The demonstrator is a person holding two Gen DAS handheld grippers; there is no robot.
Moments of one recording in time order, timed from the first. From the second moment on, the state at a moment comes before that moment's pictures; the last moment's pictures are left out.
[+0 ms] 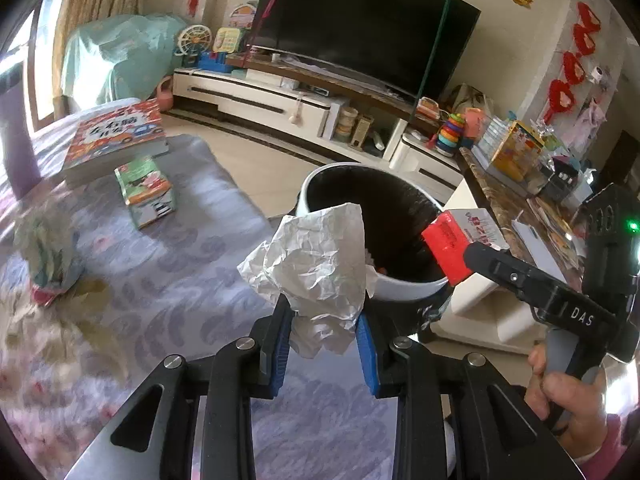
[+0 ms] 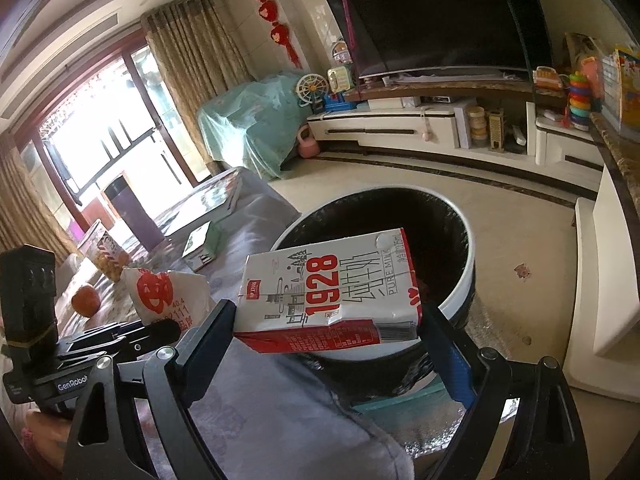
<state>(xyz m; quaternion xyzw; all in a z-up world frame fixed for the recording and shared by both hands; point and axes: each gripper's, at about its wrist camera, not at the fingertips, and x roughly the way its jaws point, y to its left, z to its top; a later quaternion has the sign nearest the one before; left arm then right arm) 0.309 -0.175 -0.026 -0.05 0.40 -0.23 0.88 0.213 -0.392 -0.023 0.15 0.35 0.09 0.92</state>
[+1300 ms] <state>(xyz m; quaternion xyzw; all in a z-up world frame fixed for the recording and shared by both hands) 0.377 -0.247 -0.032 -0.01 0.42 -0.24 0.88 0.258 -0.423 -0.032 0.17 0.37 0.08 0.91</state>
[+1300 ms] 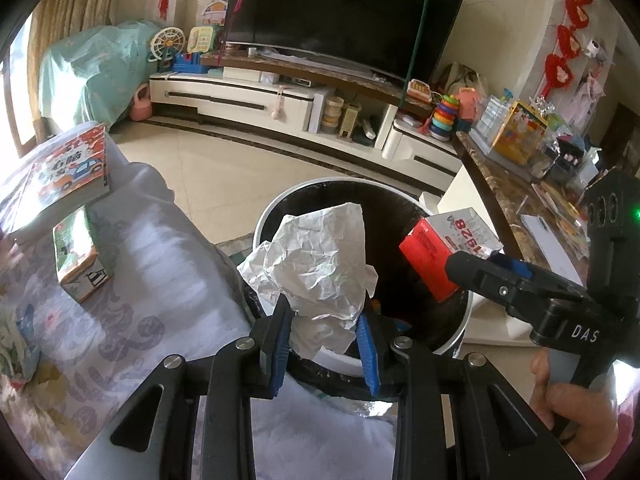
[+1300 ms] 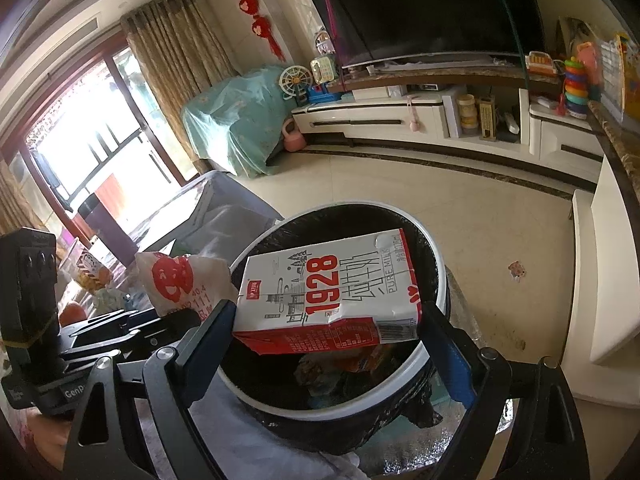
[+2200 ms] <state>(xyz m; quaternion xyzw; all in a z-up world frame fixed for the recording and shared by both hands) 0.389 -0.259 -0.034 -0.01 0.43 -0.24 0.87 0.277 -0.427 -0.034 0.17 0.38 0.08 0.90</state>
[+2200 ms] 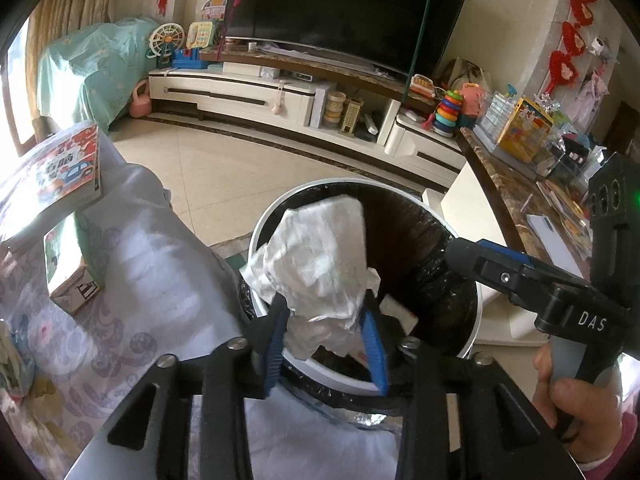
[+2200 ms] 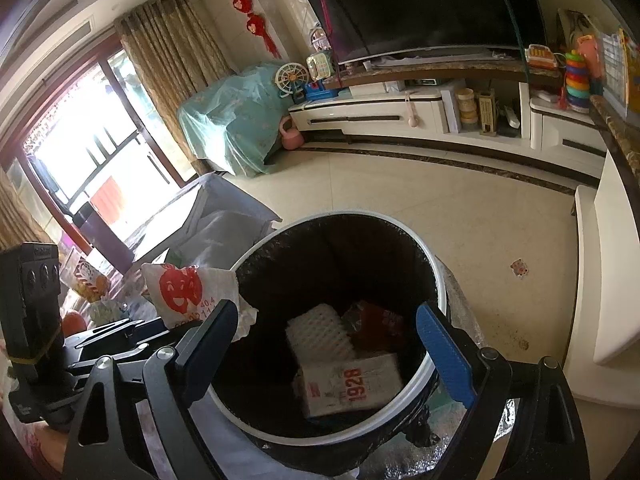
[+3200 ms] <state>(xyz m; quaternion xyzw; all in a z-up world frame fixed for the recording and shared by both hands) 0.250 -0.107 -0.046 -0.11 0.42 -0.13 0.89 0.208 -0.344 -0.038 0.21 0.37 0.14 0.89</state>
